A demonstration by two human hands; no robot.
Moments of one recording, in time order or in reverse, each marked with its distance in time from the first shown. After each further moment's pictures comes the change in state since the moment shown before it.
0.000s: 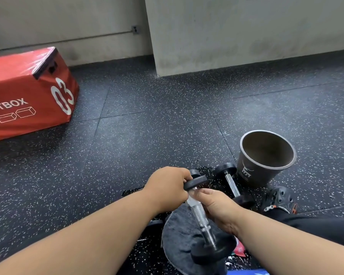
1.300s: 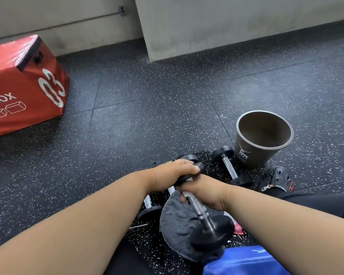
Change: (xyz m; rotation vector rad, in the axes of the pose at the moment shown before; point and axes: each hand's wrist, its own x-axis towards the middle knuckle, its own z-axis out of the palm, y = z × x) left_hand 0.025 -0.006 0.020 -0.732 -0.432 -0.122; right_hand -0.003 -0.014 0.016 -0.359 -0.186 -0.039
